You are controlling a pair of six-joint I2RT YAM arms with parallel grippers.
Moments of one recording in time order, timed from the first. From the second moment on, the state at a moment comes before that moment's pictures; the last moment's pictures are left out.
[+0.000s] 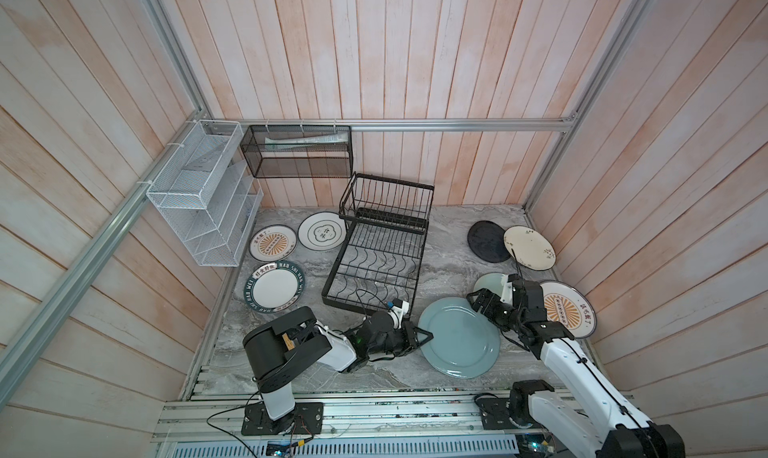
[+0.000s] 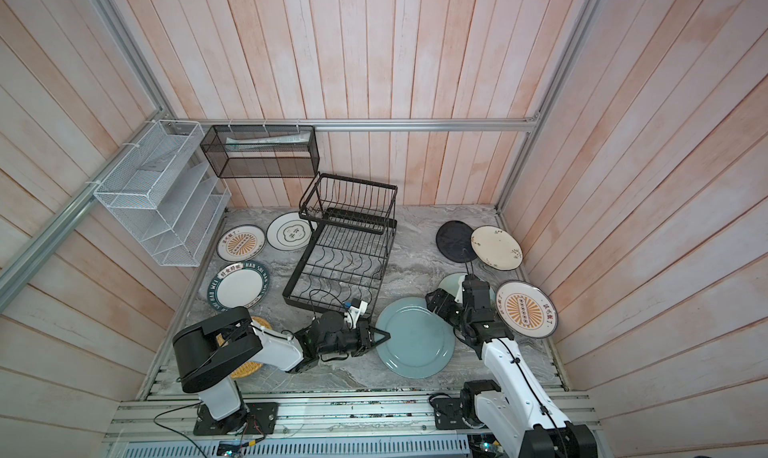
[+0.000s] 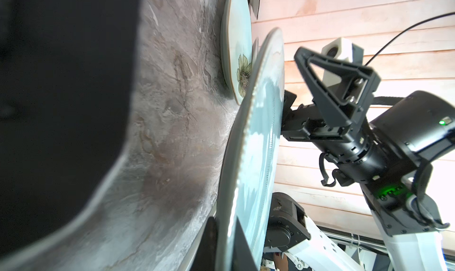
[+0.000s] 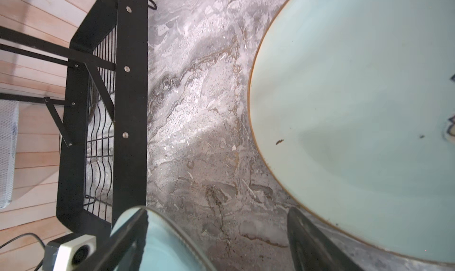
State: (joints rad) left arm -1.00 1.77 0.52 0.93 0.36 -1.35; right arm 0.11 0.91 0.46 -0.33 -0.27 0.69
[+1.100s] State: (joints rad) left arm -0.80 0.84 0.77 -0.10 -0.11 -1.00; right arm 0.14 0.89 0.73 -0.31 -0.28 0.61
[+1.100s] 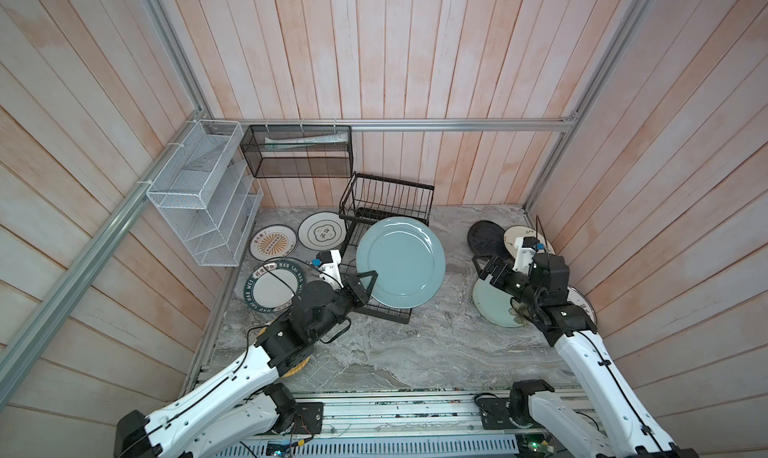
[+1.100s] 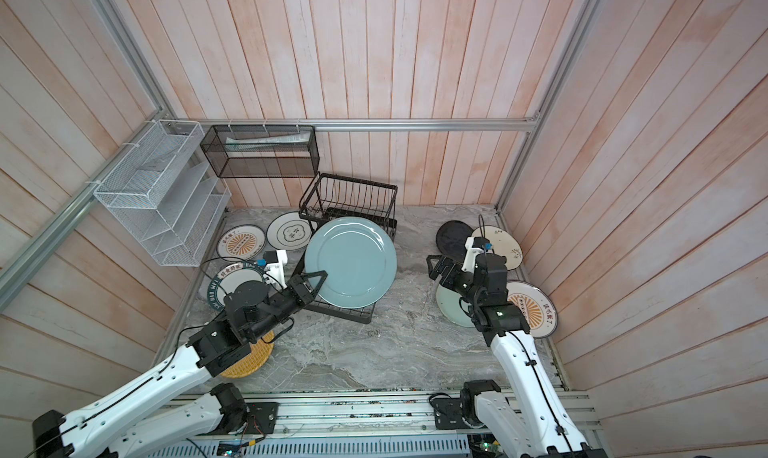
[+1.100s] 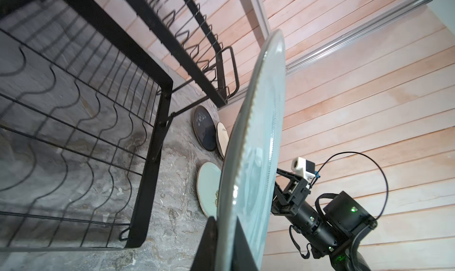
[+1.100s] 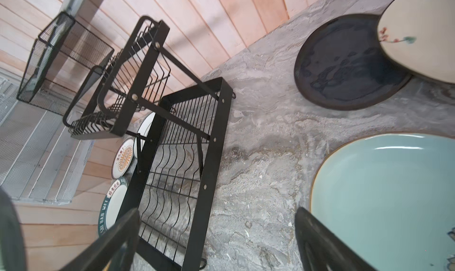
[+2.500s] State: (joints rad) left arm -0.74 1.21 1.43 -0.16 -0.69 -0.07; right arm 0.69 1.55 0.82 -0.23 0.12 0.79
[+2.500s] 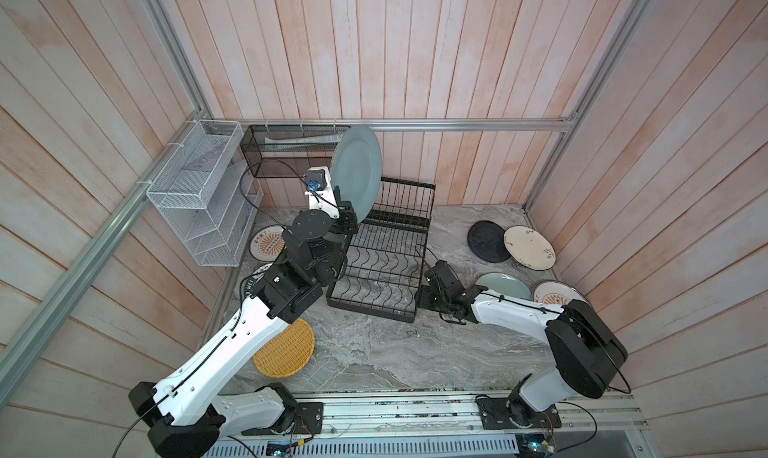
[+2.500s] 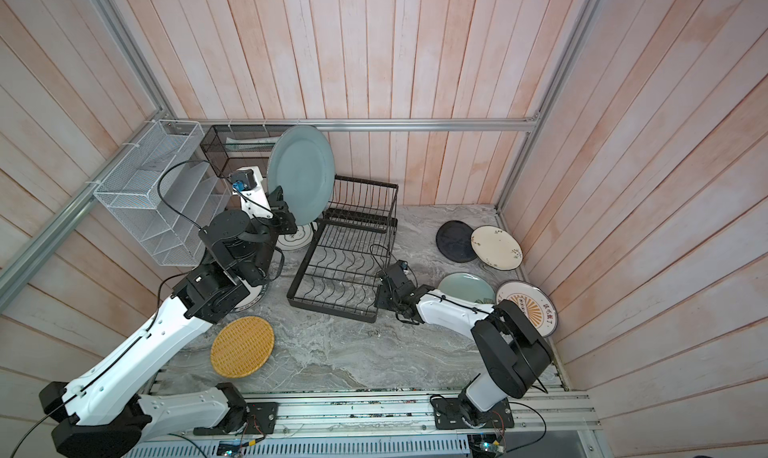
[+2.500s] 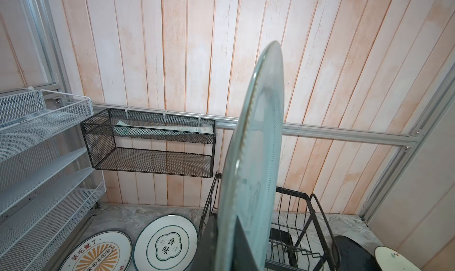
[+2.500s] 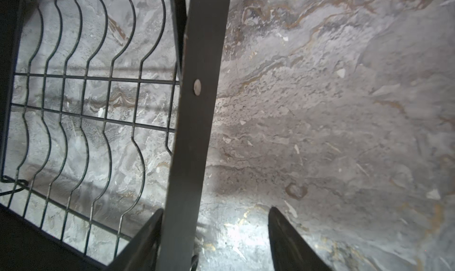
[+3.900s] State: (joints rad) left arm -0.62 1.68 1.68 -0.15 -0.83 0.14; right arm 0.60 1.18 0.62 -0.24 0.04 0.65
